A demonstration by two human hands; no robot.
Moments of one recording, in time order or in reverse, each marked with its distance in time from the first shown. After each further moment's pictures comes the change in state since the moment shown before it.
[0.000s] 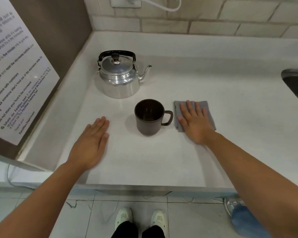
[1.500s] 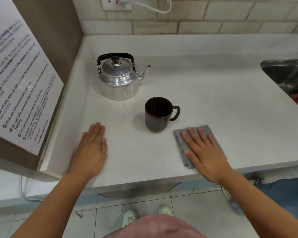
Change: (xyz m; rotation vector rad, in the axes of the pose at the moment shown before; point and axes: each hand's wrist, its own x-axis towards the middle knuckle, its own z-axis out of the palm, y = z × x) left_hand -0.012 -0.027 -0.014 -0.013 -0.004 -0.022; right_hand -0.134 -0.064 0.020 -0.005 0.016 0.044
